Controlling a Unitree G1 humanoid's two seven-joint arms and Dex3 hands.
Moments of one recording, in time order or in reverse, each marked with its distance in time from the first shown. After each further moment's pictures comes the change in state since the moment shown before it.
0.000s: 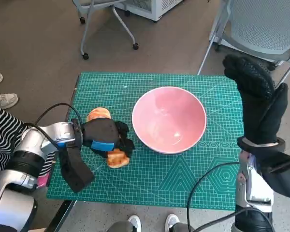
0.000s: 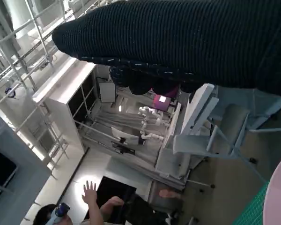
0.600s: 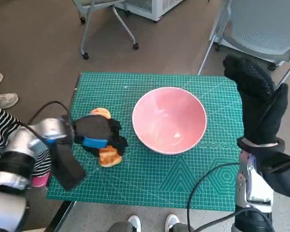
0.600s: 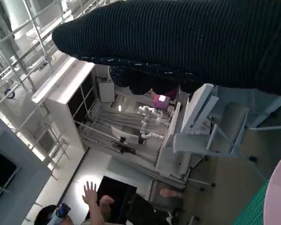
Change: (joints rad) left arm 0.009 0.100 0.049 -0.134 -0.351 -0.001 -0.274; right arm 0.000 0.000 0.000 0.002 0.009 0.001 0.000
